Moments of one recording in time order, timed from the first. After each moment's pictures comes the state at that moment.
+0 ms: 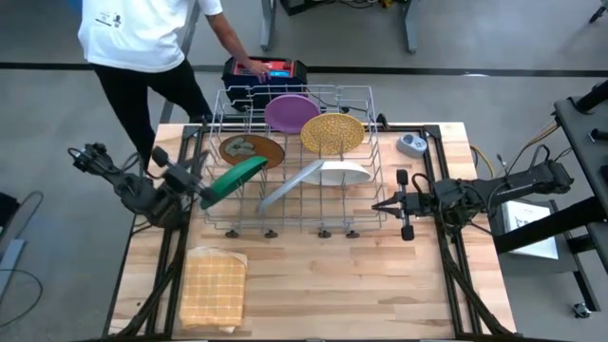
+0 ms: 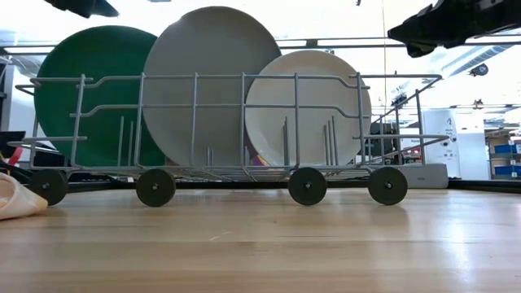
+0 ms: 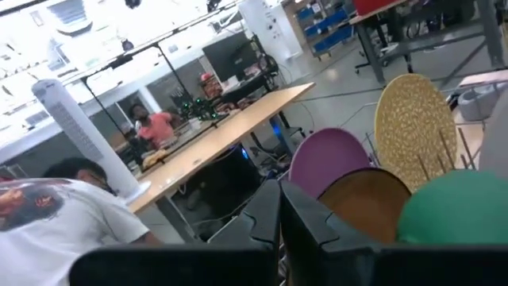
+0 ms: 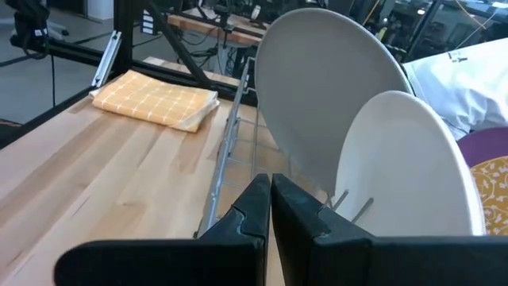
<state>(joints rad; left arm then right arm) -0.58 0.50 0.58 0.00 -1.57 0.55 0.22 0.60 0.36 0.04 0.19 -0.22</state>
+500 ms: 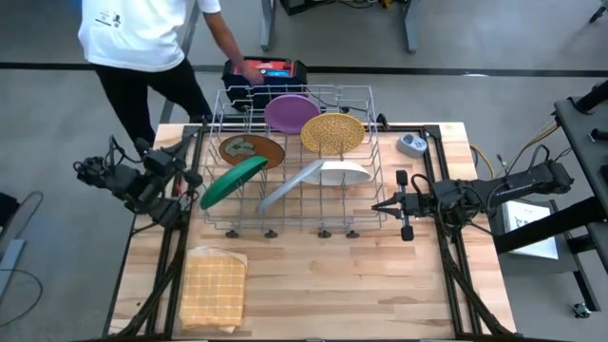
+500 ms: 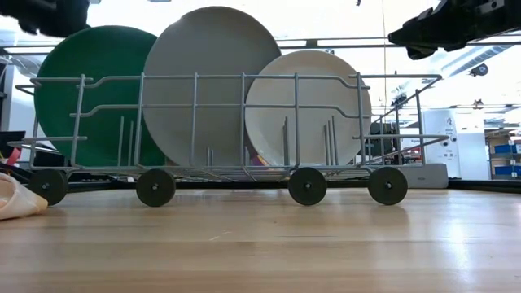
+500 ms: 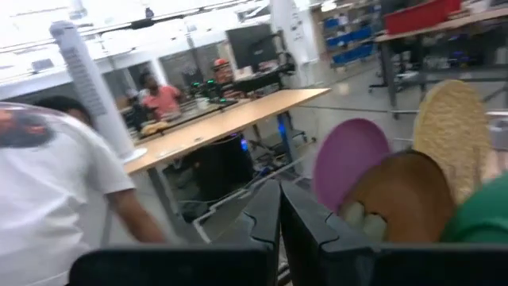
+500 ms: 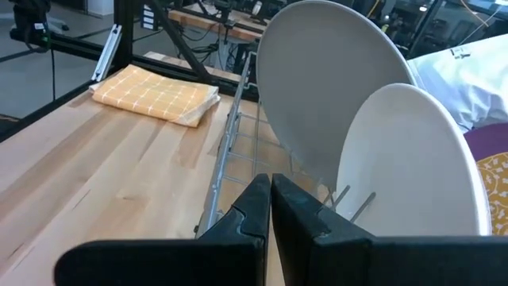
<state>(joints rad) -0.45 0.15 0.43 -0.04 -1.50 0.50 0.22 0.60 0.35 0.06 0.19 -0.23</state>
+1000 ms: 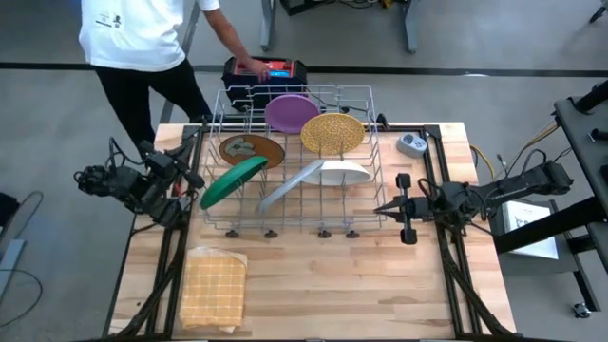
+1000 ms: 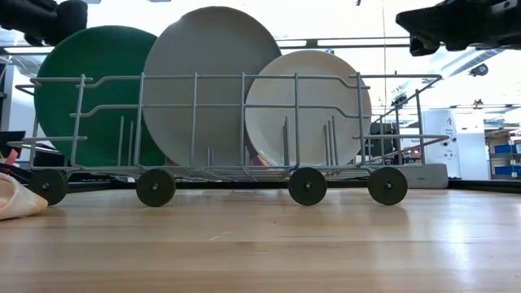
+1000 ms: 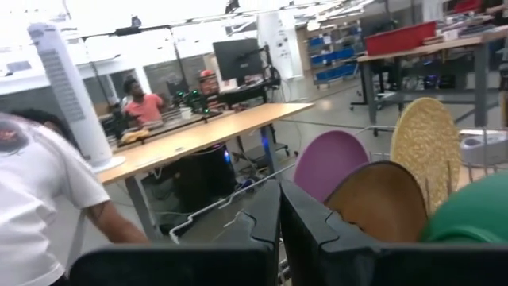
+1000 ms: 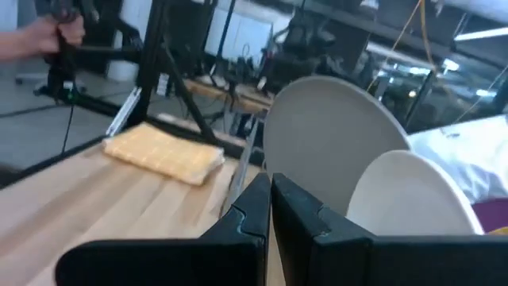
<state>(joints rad) -0.37 0.10 0.38 0.00 -1.36 0.47 0.22 0.53 0.15 0.45 0.11 -0.34</state>
